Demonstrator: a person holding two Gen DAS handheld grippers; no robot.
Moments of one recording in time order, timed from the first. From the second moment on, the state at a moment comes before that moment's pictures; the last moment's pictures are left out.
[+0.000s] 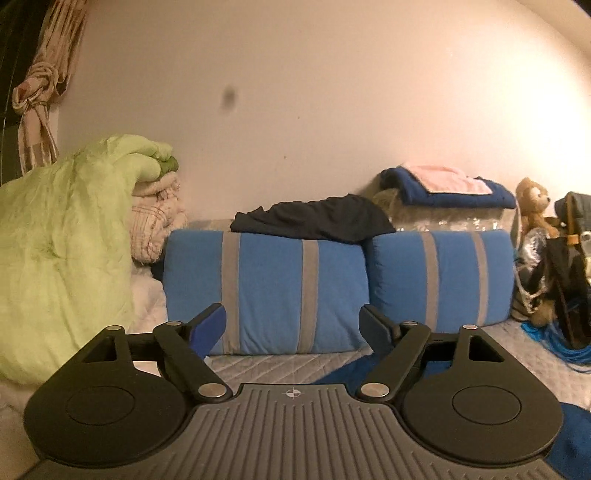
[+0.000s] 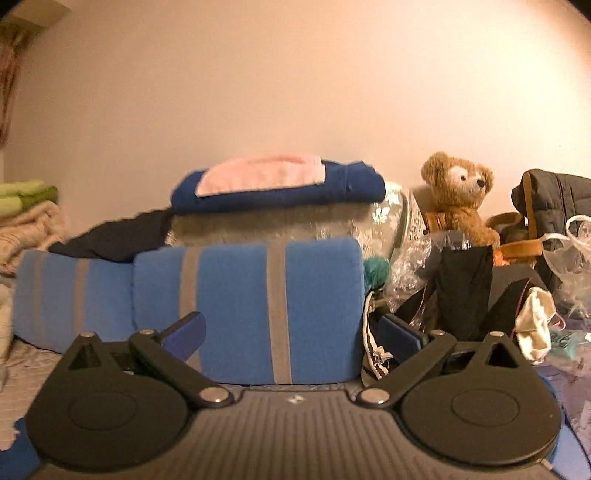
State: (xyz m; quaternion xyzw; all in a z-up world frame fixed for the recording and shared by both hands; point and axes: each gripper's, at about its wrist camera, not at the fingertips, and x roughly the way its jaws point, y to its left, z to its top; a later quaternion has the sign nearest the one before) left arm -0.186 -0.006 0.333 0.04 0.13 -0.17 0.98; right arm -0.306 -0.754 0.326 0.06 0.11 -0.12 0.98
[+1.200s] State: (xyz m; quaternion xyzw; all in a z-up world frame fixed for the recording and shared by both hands) left arm -0.199 0.032 0.053 -0.34 0.41 -0.34 0.78; right arm -0.388 -0.696 0.136 0.17 0.31 0.06 0.93
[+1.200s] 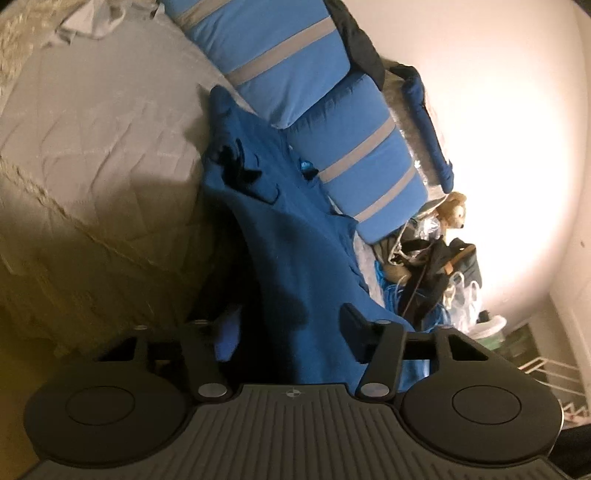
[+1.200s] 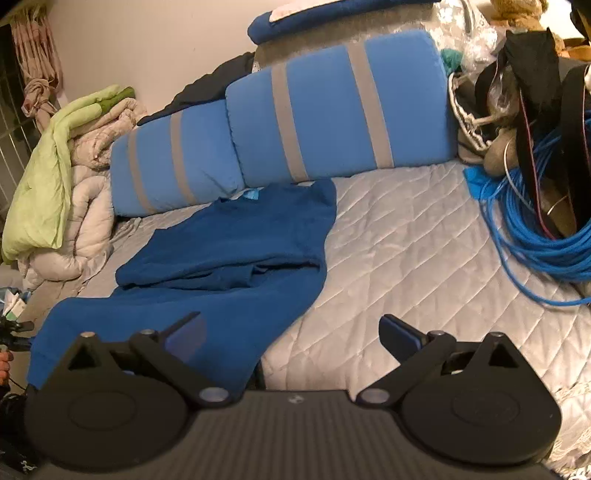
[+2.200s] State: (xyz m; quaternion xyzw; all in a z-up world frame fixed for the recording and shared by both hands) left arm -0.210 0.027 0.045 -0.38 0.41 -0.33 0.76; right arm -0.406 -0.678 0.030 0.44 0.30 0.26 0.81
